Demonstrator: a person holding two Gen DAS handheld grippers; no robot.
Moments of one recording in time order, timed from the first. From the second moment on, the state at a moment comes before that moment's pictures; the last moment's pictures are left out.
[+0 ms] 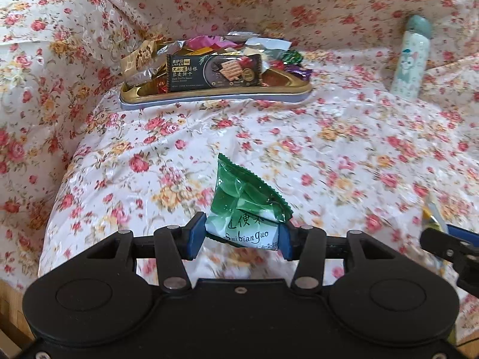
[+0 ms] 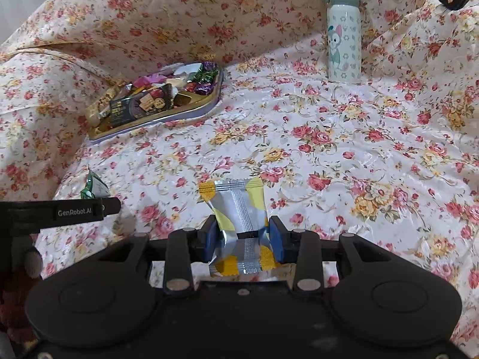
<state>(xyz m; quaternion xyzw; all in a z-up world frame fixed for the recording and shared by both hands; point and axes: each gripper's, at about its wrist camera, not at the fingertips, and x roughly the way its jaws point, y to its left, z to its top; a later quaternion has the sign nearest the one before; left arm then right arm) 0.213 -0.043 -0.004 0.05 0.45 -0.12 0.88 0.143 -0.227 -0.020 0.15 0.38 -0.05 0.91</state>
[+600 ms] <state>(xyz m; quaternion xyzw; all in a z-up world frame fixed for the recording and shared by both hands) 0.108 -0.028 0.011 0.04 0.47 -0.16 0.87 0.060 -0.204 -0.001 0.16 0.35 -0.02 0.92</state>
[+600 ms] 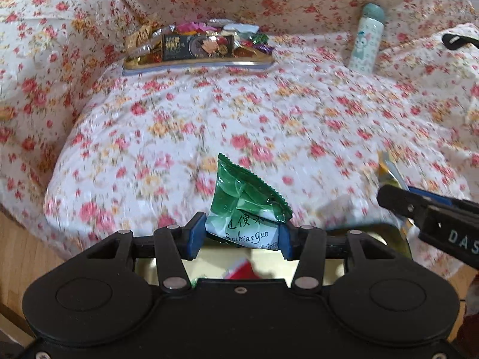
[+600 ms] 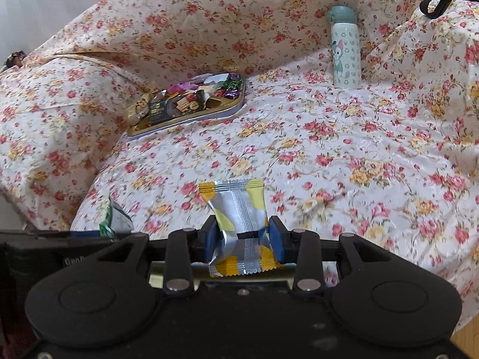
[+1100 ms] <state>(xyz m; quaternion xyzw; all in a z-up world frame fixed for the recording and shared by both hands) 0.049 -0.026 -0.014 0.03 0.50 -0.16 0.85 0.016 -0.191 -0.022 0.17 0.36 -0.01 0.92</state>
